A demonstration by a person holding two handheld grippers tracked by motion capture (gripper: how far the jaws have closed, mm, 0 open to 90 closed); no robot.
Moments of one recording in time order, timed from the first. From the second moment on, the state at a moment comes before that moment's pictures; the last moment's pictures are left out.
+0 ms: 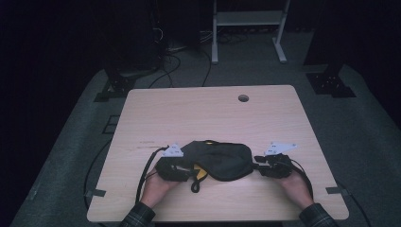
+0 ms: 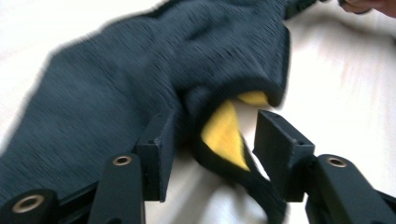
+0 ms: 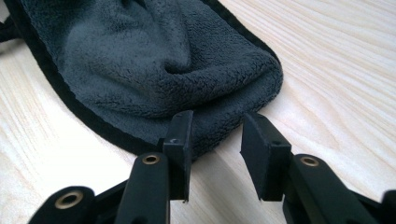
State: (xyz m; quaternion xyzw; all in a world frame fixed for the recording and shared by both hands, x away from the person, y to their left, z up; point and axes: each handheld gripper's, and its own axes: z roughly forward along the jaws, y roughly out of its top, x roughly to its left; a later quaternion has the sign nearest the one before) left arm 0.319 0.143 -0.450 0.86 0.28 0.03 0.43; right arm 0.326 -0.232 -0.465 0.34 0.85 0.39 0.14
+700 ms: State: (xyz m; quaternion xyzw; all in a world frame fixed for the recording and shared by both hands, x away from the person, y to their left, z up) left arm 0.307 0.115 -0.472 0.87 0.31 0.07 0.38; right arm 0.326 -0.234 -0.465 0.33 0.85 0.39 0.14
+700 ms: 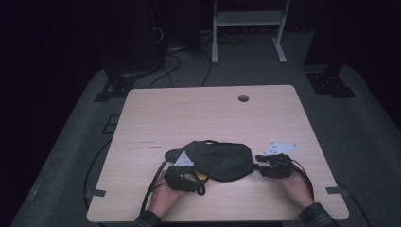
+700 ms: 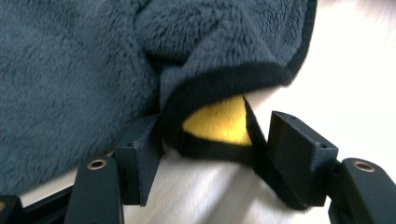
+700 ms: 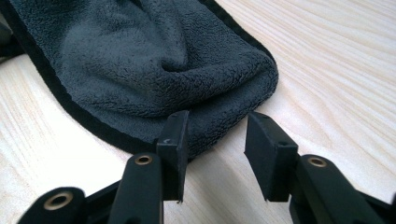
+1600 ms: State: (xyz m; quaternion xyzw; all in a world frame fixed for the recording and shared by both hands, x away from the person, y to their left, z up) left arm 0.306 0.187 -0.436 0.85 0.33 0.12 0.40; right arm 0.331 -0.217 -0.472 0.34 0.85 0.40 0.10
